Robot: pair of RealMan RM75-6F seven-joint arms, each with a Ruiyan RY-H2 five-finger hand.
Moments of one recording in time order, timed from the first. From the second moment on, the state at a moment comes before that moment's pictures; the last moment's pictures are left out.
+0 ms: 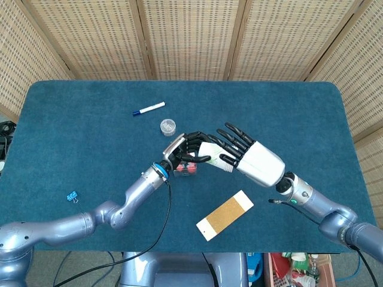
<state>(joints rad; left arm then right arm) -0.98 -1.77 -0.51 -1.29 1.12 0.60 -1.09 0.75 -1.34 0.16 -1.16 -1.97 1.50 0.07</state>
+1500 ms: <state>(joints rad) -0.95 -1.79 -0.53 -1.24 1.15 0.58 -1.11 0.76 -1.37 0.10 -1.10 -1.95 1.57 0.05</state>
